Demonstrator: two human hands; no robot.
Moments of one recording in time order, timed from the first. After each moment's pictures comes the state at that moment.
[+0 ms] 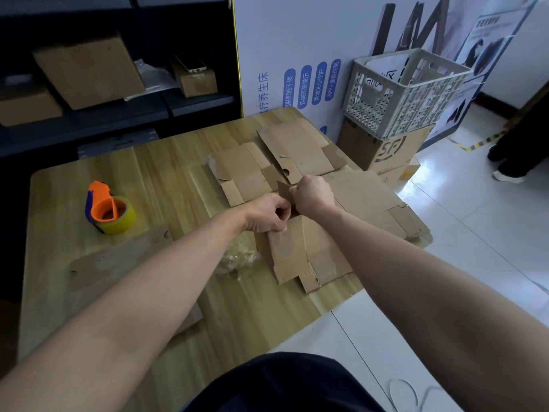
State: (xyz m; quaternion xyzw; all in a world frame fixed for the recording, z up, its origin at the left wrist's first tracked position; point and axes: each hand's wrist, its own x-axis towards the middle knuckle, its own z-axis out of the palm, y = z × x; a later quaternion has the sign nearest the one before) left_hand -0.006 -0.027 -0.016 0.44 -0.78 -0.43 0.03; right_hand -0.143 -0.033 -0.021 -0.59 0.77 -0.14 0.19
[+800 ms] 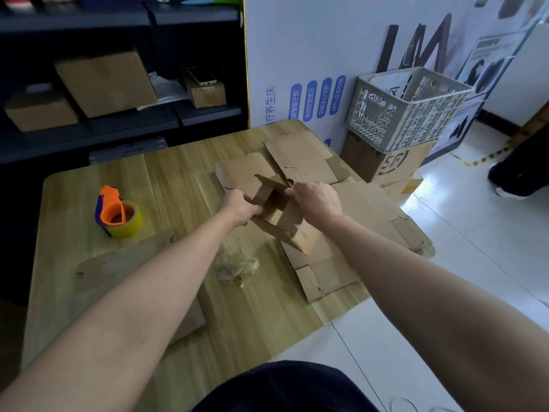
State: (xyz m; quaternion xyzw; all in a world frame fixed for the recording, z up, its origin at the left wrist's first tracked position) left_hand 0.033 -0.056 -0.043 0.67 -0.56 -0.43 0.23; right_hand -0.142 -0.019 -0.001 -0.72 0.68 -0.14 0.08
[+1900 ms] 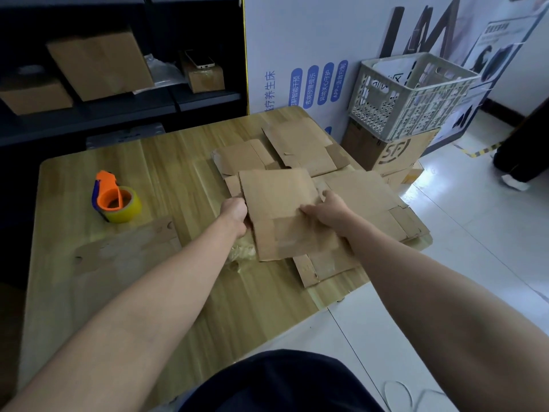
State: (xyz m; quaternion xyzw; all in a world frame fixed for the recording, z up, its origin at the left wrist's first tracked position) left_hand 0.015 -0.034 -0.074 0.60 -0.18 -0.64 0.44; right_hand -0.177 -0.001 -0.035 -0.46 0.78 -0.18 0.39
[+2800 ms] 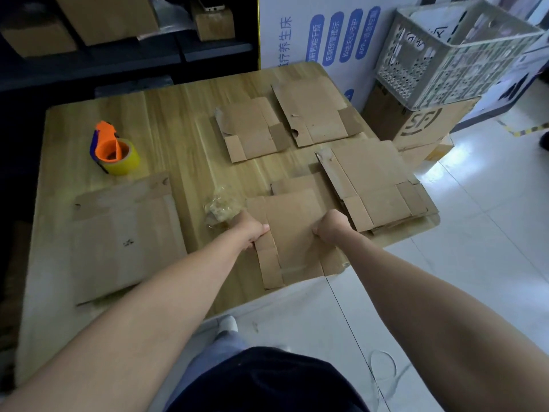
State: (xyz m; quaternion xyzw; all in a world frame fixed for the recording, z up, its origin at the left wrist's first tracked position) left_hand -0.029 0.042 -0.145 0.77 -0.36 -0.51 0.13; right_hand -0.216 0.043 -0.127 -0.50 0.80 0.01 0.33
